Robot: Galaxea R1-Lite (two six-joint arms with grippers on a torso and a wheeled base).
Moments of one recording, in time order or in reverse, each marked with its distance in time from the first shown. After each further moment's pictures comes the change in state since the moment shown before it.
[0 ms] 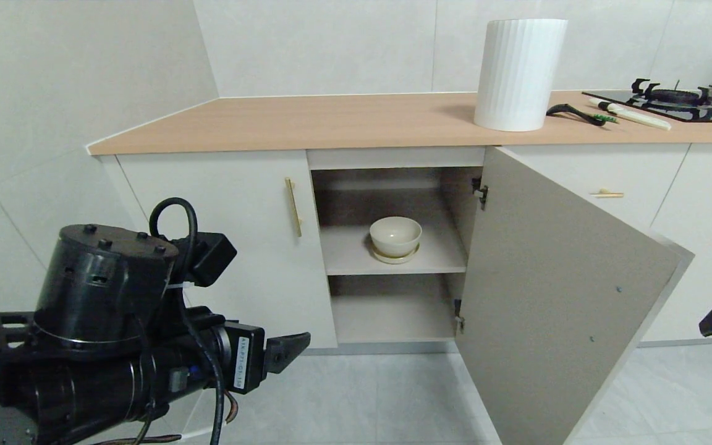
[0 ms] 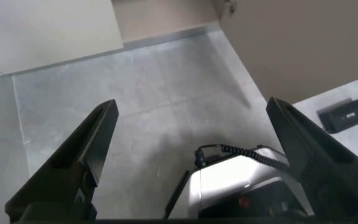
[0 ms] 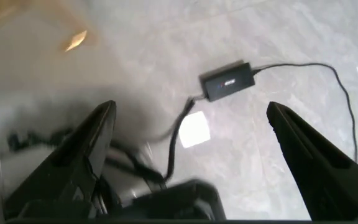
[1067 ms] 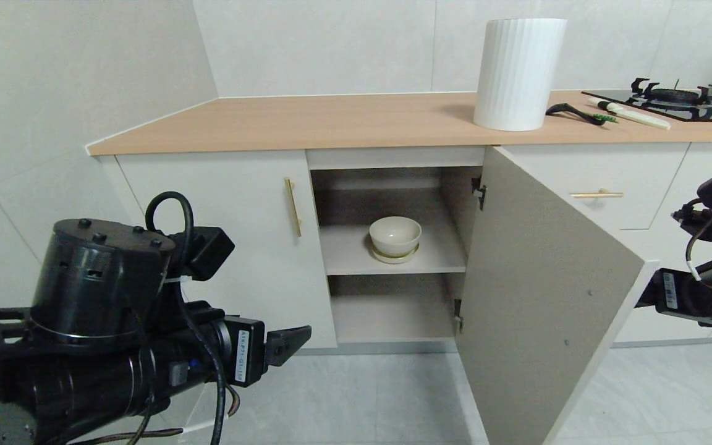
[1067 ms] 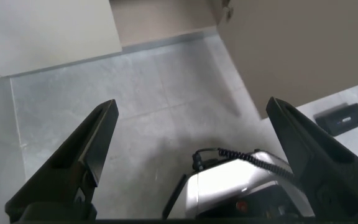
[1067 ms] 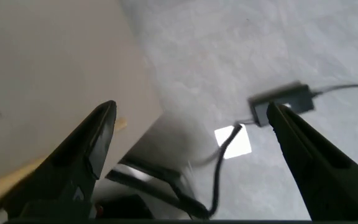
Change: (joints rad) left arm 0.005 0.000 -0.007 -0.016 0.000 -0.010; right arm 0.021 0.182 0.113 -0.387 0.173 0.059
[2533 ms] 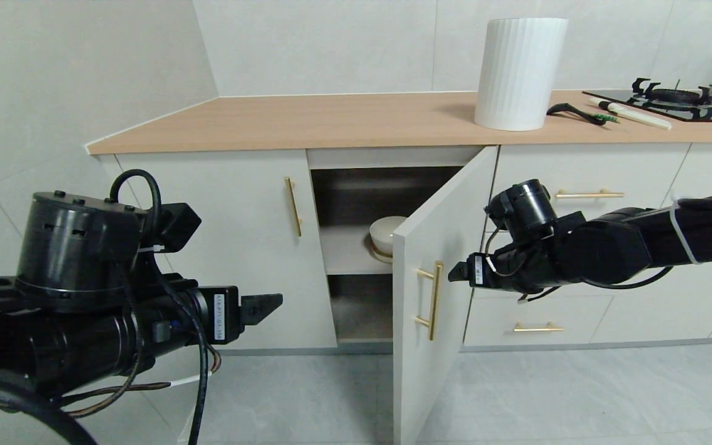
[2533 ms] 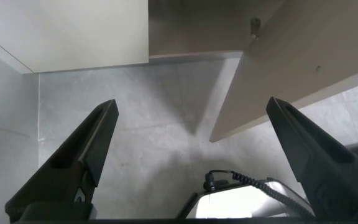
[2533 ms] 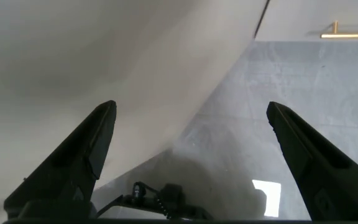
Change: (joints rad) left arm 0.146 0.012 -0.040 -0.004 0.004 0.010; right arm 0.365 0.469 -0.296 -0.354 0.056 0.077
